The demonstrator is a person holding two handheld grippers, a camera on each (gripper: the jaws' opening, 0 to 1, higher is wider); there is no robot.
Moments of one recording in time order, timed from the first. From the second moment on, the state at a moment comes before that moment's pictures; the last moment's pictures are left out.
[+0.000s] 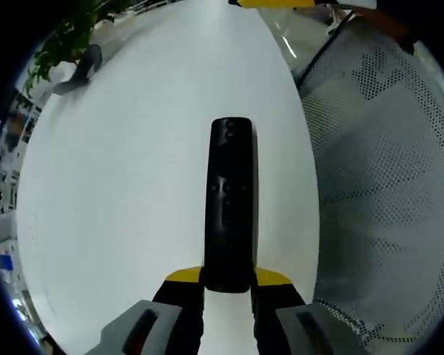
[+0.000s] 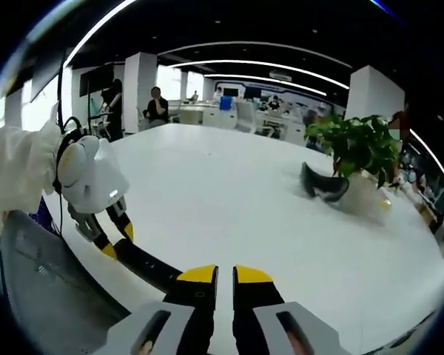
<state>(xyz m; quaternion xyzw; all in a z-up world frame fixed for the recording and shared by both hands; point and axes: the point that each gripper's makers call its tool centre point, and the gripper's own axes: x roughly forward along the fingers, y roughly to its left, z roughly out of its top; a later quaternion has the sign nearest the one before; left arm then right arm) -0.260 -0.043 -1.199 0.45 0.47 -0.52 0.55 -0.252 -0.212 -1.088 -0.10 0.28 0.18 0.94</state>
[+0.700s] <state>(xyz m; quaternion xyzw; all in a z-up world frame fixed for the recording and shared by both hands) -0.287 -0.049 -1.199 0.42 0.47 -0.51 0.58 -0.258 -0.199 -1.098 -0.06 0.32 0.21 0.92</state>
